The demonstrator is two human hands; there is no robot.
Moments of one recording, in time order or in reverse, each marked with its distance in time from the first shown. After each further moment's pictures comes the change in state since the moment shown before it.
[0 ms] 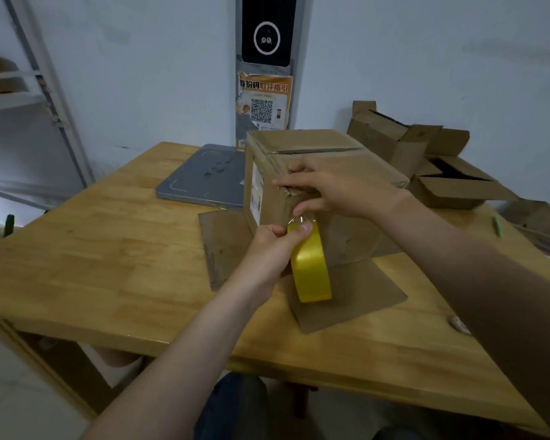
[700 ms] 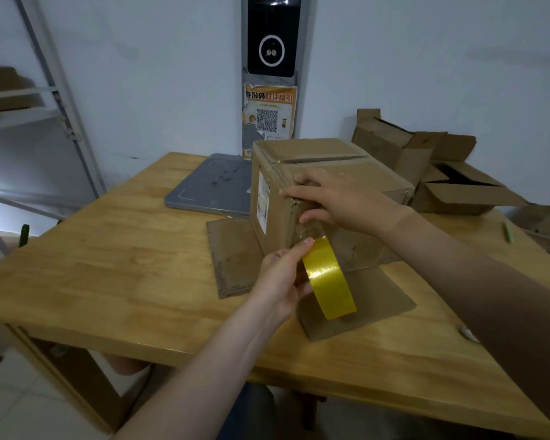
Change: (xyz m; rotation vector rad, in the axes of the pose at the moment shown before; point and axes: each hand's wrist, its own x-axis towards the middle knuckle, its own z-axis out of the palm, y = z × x) left_hand -0.005 -0.016 0.012 -0.391 0.004 -0.144; right_hand -0.012 -0.013 0.002 -0.150 0.057 0.014
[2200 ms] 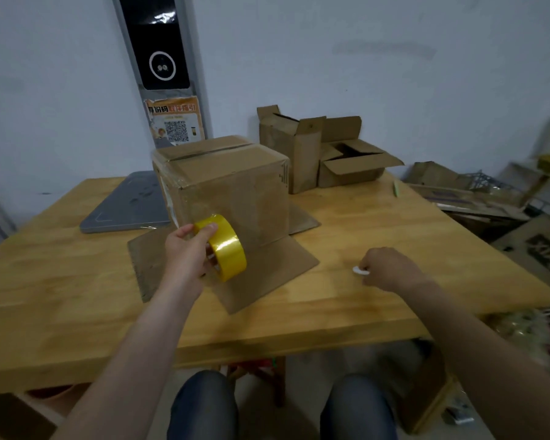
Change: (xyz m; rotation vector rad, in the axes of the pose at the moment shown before) left_hand -0.004 -0.010 0.024 0.193 0.199 0.274; right_hand -0.295 0.052 0.078 0.174 -0.351 0.994
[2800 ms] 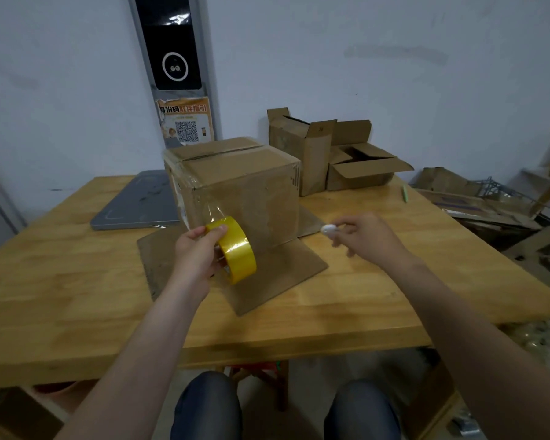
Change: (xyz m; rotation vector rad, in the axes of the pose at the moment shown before) left_hand 0.000 0.005 -0.008 0.025 -0.059 -0.039; right_hand -0.013 -0.070 -0.060 0.637 0.246 -0.183
